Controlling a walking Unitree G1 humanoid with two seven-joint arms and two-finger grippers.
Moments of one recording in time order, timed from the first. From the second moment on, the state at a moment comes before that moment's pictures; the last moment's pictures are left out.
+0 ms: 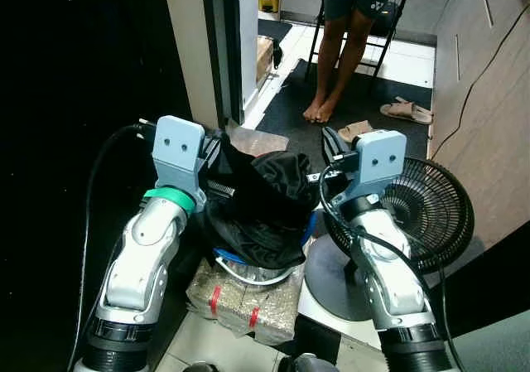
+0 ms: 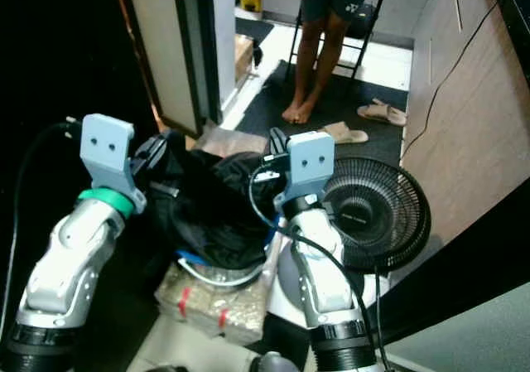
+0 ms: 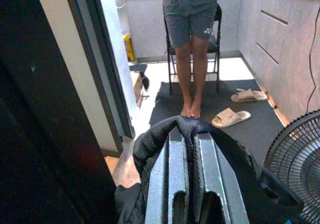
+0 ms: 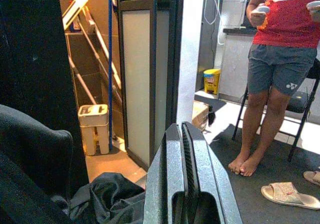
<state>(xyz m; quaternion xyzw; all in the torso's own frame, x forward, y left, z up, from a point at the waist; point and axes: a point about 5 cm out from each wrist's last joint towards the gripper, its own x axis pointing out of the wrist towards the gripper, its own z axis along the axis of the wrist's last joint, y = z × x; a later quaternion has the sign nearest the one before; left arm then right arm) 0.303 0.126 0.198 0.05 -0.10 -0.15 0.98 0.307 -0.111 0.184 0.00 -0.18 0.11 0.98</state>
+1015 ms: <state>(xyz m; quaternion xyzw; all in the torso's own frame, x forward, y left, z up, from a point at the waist) 0.304 0.126 0.201 0.05 -0.11 -0.16 0.98 0.309 -0.107 0.201 -0.02 -0.20 0.13 0.97</state>
